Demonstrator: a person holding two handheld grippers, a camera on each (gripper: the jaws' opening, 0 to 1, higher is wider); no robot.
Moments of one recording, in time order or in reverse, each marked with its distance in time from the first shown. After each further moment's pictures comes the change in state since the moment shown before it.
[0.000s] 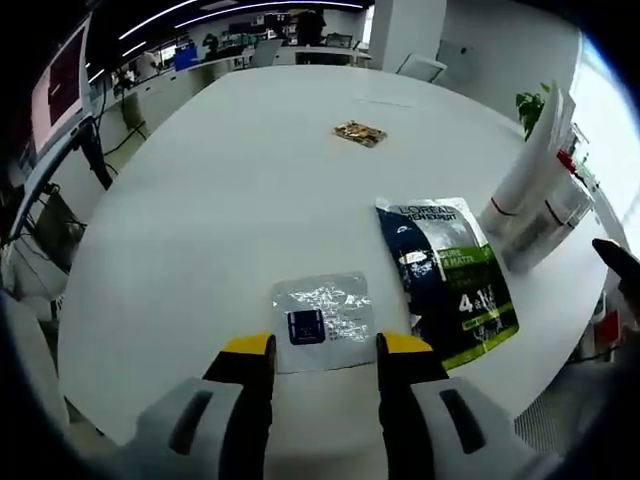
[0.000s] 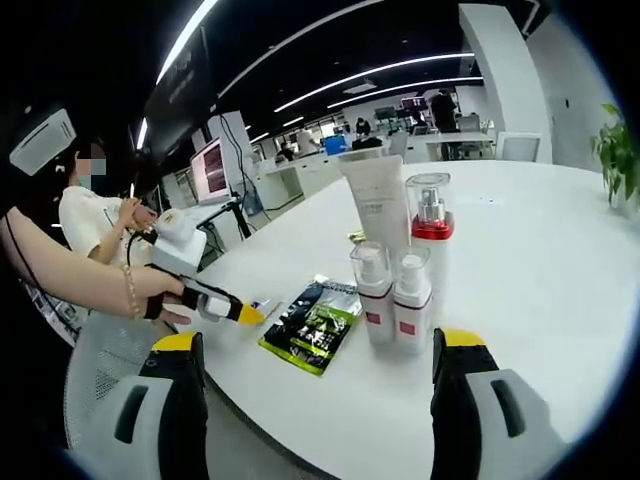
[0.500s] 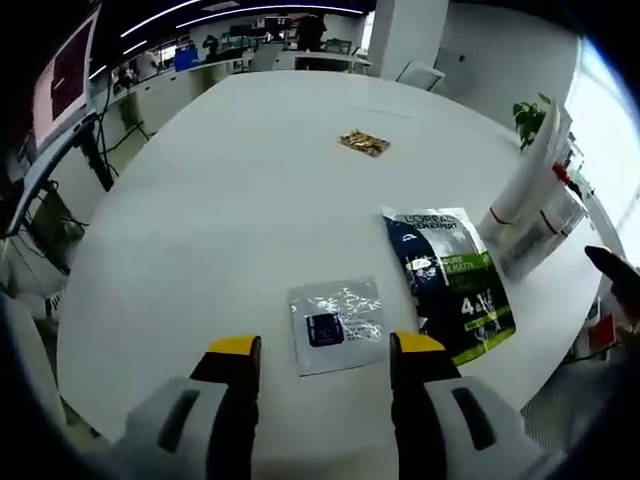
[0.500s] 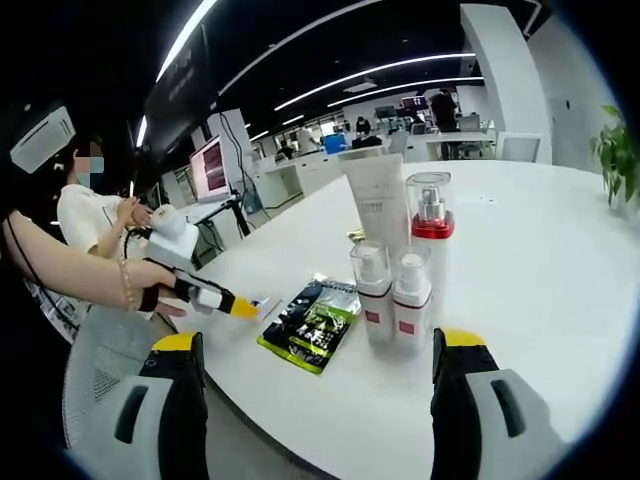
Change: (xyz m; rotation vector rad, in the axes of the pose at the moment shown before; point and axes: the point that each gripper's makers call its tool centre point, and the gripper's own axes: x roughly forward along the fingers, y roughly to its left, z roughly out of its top) left arm -0.007 0.018 0.007 -0.037 -0.031 -0.029; right arm 0.000 0.000 -0.001 -0.007 0.007 -0.004
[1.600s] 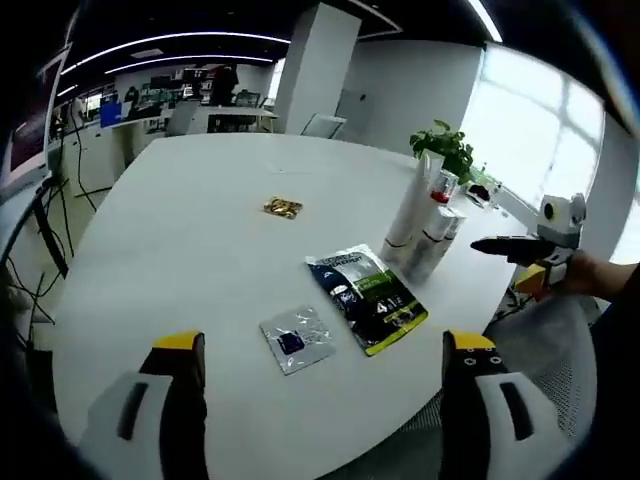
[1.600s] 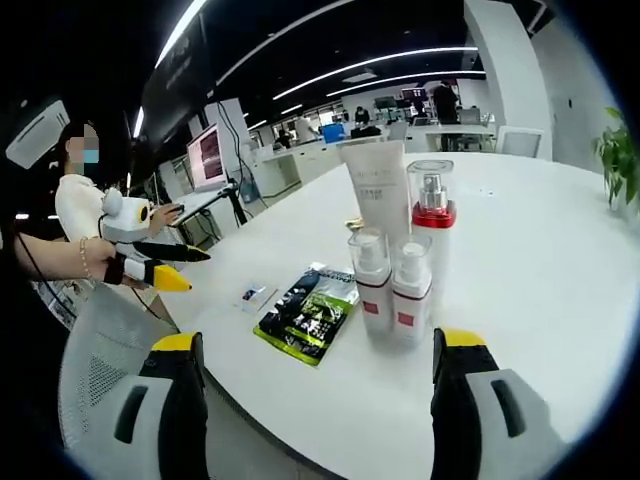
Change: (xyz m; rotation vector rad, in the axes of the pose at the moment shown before) left arm -0.082 -0.019 0.019 0.203 -0.218 -0.392; right arm 0.004 -0.002 -0.009 -0.010 0.054 -0.009
